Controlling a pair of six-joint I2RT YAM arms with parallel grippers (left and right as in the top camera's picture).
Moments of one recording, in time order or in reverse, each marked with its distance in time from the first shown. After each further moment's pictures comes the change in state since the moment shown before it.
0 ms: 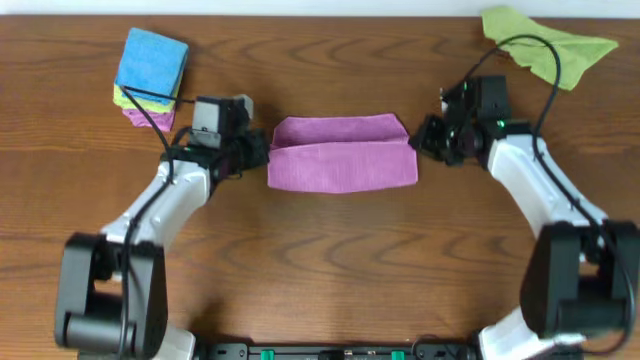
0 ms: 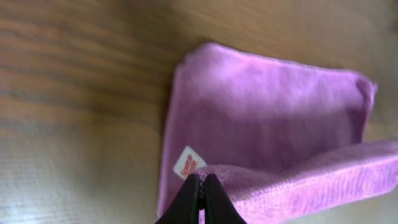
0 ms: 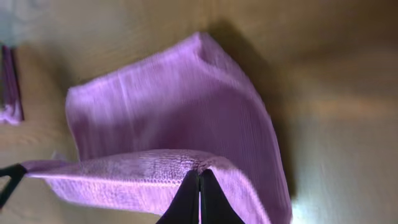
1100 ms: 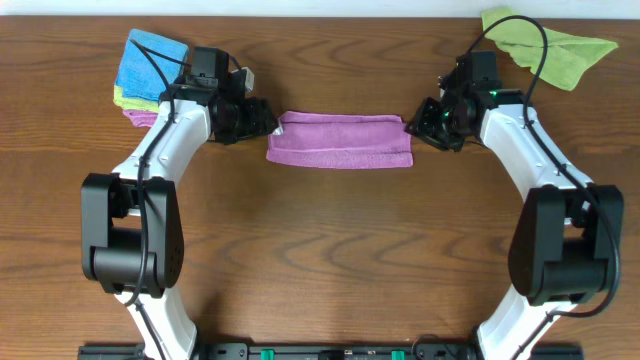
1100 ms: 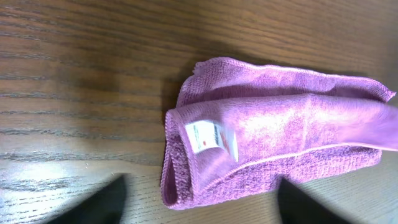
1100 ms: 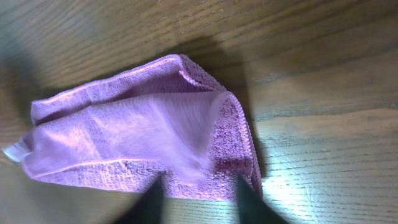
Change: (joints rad) left arm 0.036 0.263 0.431 -0.395 0.066 0.137; right arm 0.004 0.134 0.176 -0.161 0.070 0.015
